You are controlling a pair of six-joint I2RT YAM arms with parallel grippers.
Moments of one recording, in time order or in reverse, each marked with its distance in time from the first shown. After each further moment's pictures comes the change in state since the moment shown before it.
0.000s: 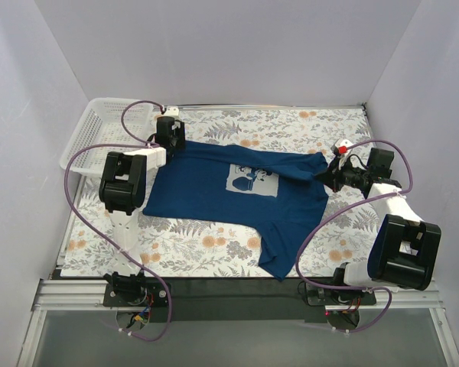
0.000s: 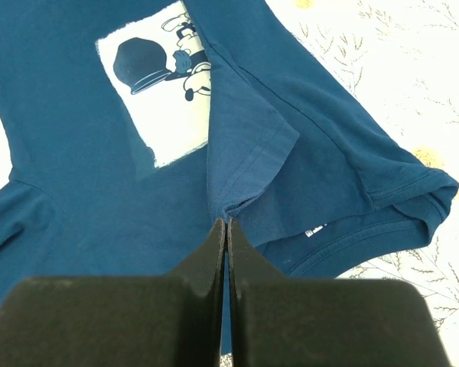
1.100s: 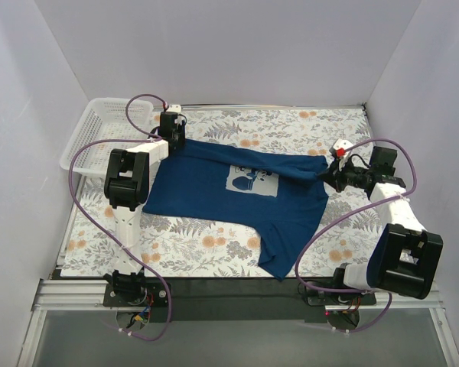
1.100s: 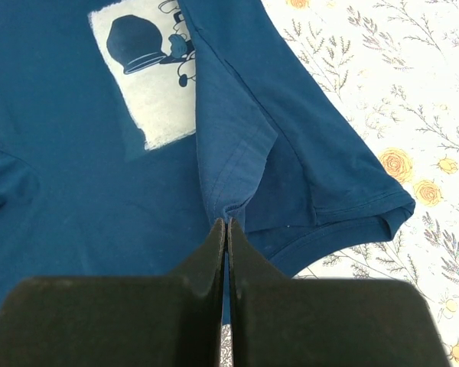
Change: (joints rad) left arm 0.002 0.097 0.186 -0.217 -0.030 -0.008; right arm 0.000 -0.058 0.047 -0.151 0.044 -0.155
